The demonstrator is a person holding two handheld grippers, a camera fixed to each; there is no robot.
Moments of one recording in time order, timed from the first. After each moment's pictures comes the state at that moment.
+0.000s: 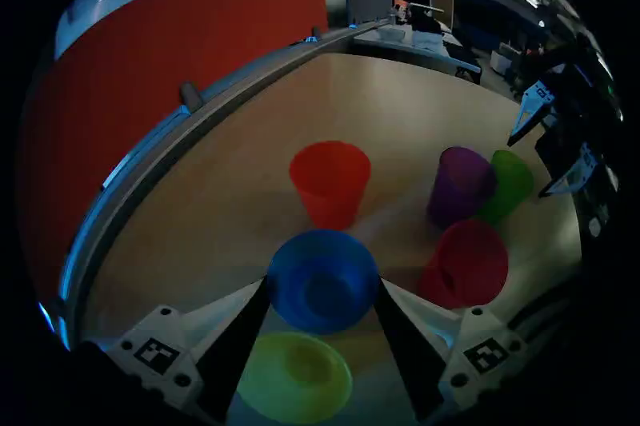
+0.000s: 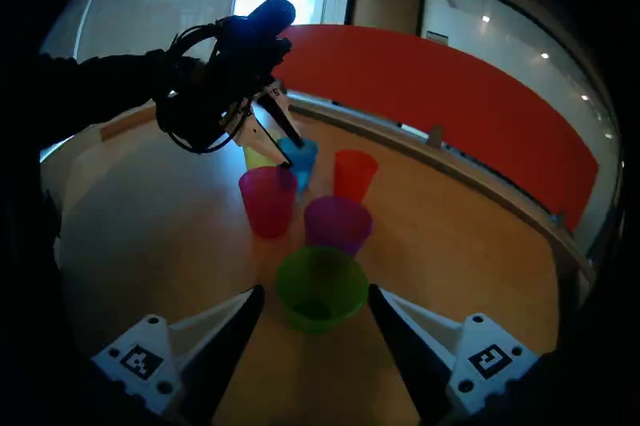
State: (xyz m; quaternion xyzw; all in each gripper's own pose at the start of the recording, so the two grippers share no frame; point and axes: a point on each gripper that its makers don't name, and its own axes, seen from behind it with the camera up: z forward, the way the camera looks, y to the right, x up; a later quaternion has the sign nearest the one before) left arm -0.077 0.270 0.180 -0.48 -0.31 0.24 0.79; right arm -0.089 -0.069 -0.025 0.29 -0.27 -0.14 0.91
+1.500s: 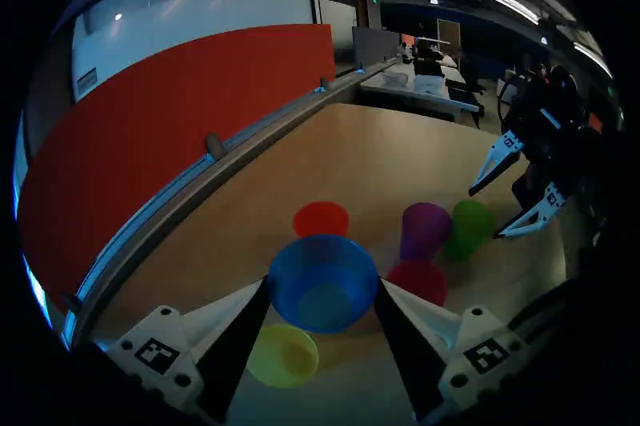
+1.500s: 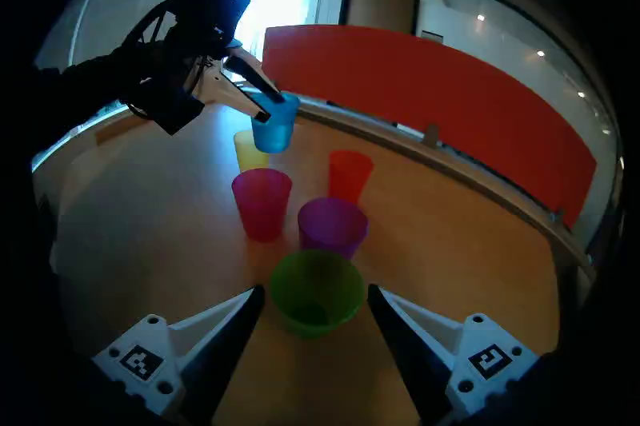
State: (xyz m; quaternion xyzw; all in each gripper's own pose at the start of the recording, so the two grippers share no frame) left arm 0.018 0.255 0.148 -0.47 -0.24 0.20 0.83; right arm -0.092 -0.069 -0.018 0.28 -0.27 -0.14 0.91
